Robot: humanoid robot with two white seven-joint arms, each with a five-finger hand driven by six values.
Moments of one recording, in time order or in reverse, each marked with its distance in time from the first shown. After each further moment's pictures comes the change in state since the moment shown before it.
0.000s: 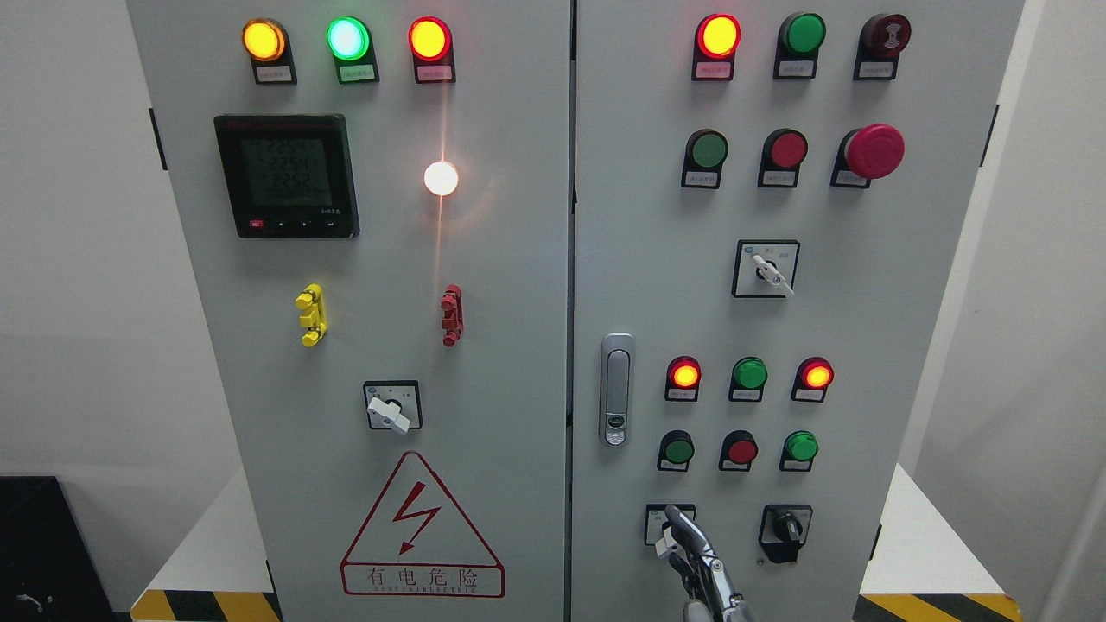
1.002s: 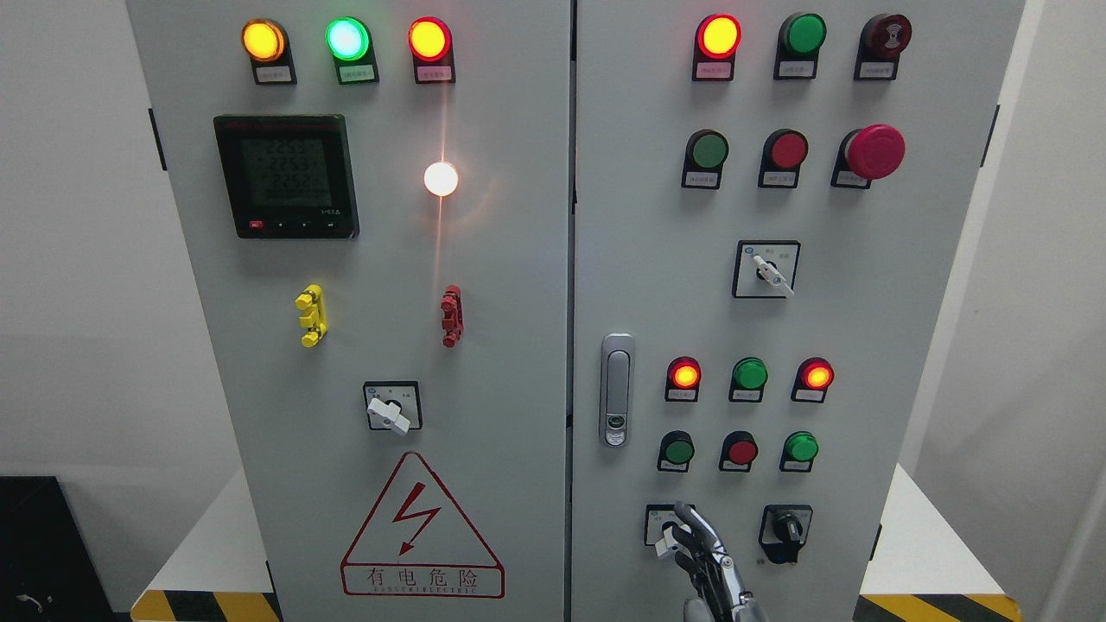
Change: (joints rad) left arm 0.000 0.000 0.000 0.000 0.000 0.000 0.000; right arm -0.001 0.000 -0.001 -0.012 0.074 0.003 -0.042
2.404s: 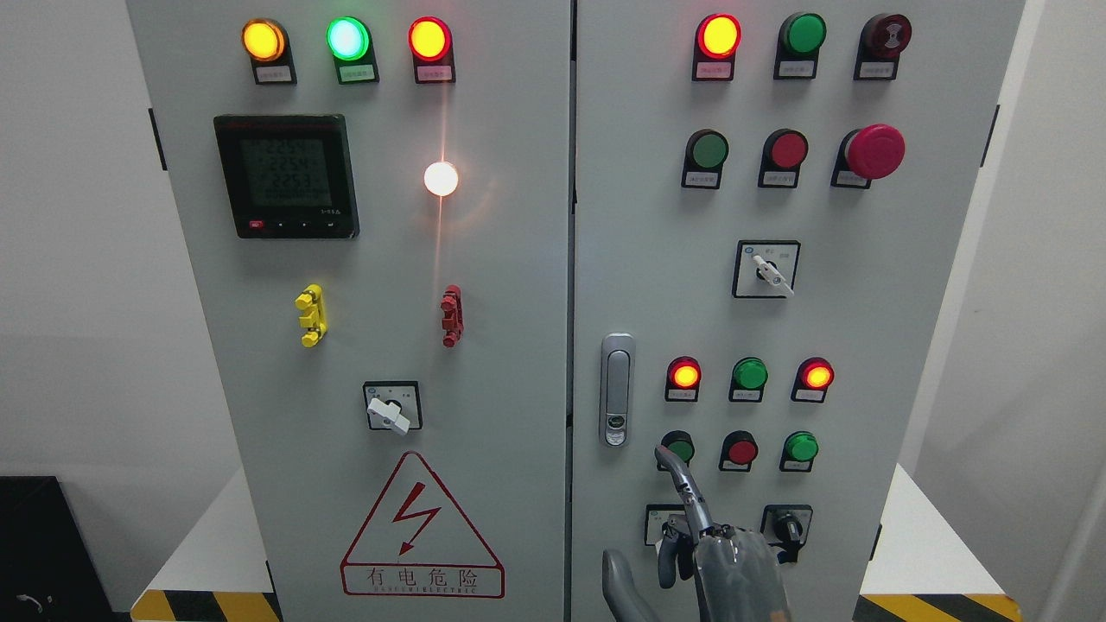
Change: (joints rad) left arm 0.000 0.000 0.000 0.000 0.000 0.000 0.000; right arm -0.156 0.001 0.016 -0.004 0.842 0.121 -0.127
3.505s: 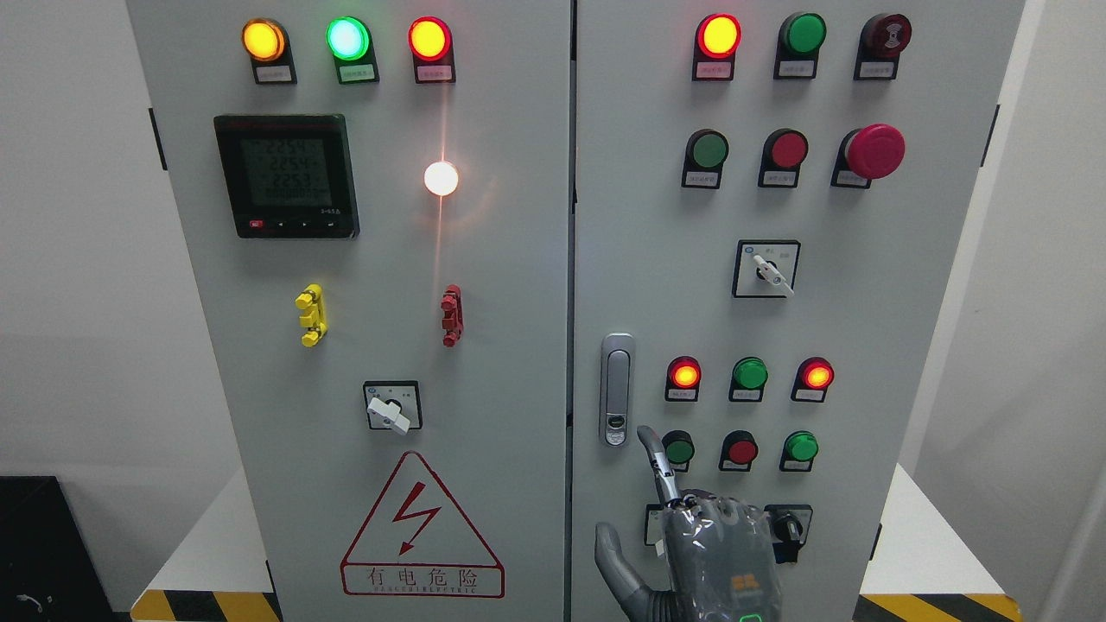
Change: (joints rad) left arm 0.000 0.000 0.000 0.000 0.000 0.000 0.000; right arm -0.104 0.000 0.018 0.125 0.382 0.127 -0.020
